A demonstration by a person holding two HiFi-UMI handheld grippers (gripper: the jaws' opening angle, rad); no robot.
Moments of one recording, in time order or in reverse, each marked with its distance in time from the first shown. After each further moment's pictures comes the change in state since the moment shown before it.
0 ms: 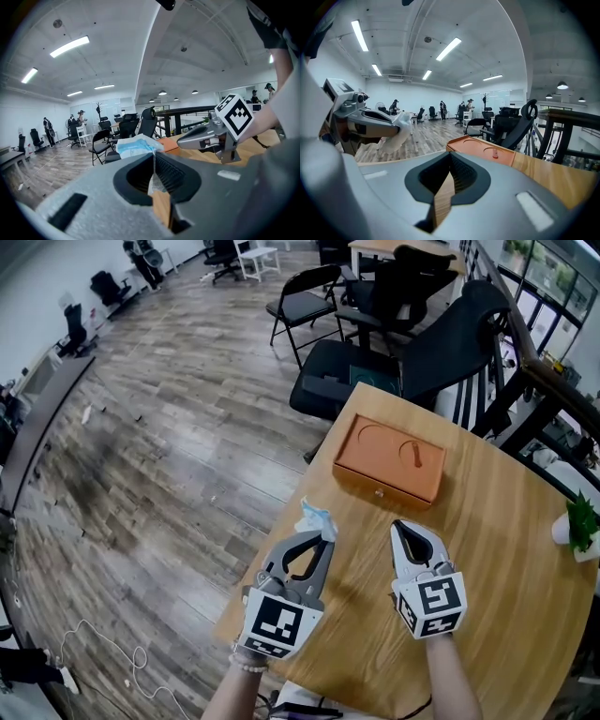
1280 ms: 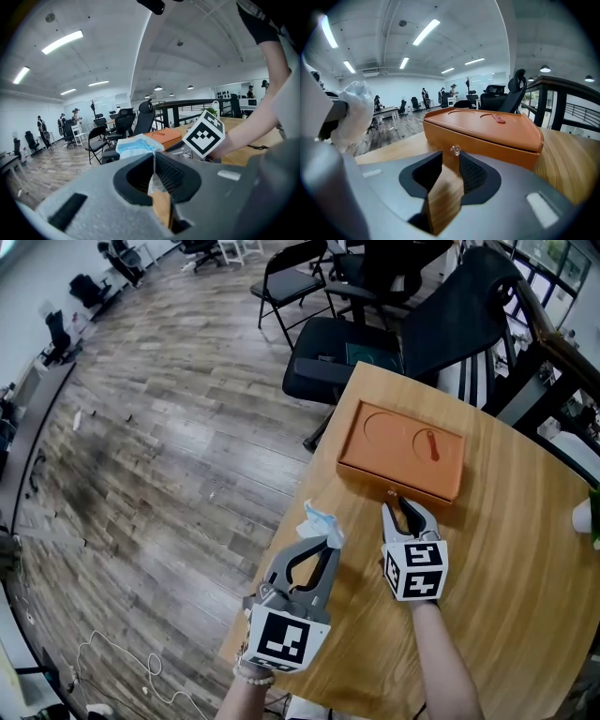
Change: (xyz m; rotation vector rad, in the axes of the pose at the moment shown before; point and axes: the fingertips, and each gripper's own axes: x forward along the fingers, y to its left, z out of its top) left arm 0.036 0.025 -0.040 0.058 0.049 -0.052; right arm 0.115 -0.034 -0.084 0.176 0.165 -0.165
